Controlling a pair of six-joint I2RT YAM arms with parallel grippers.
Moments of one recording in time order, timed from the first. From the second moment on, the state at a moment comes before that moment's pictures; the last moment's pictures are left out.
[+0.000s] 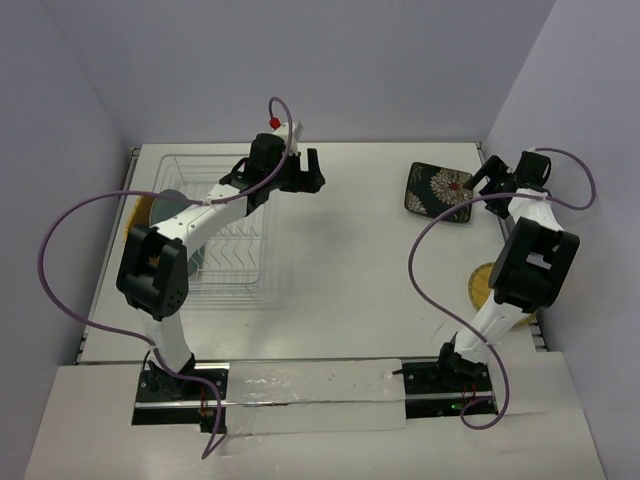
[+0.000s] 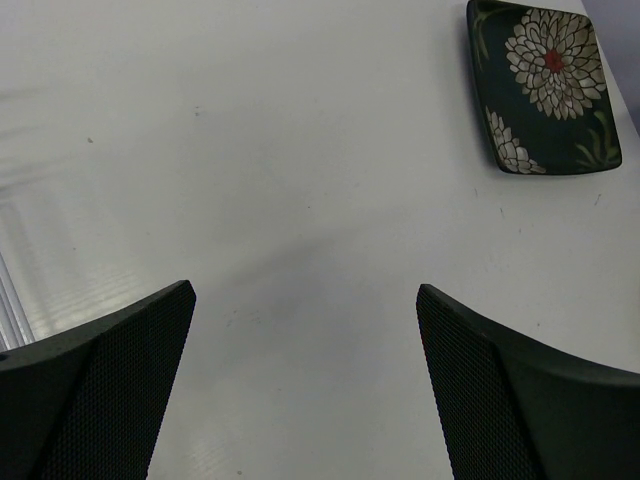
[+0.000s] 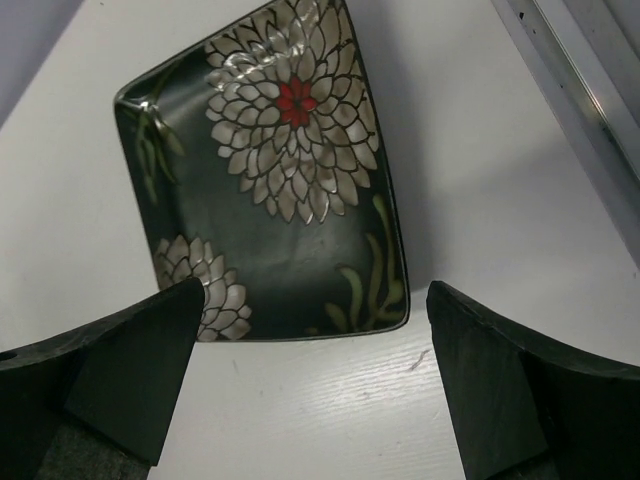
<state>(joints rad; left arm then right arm) -0.54 1.84 1.49 -0.12 0.09 -0.33 -0.45 1.79 1.30 -0.25 -0.30 0.40</state>
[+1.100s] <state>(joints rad) -0.55 1.85 1.47 -0.07 0.12 -0.34 -0.45 2.15 1.59 -0.46 -0.41 0.30</state>
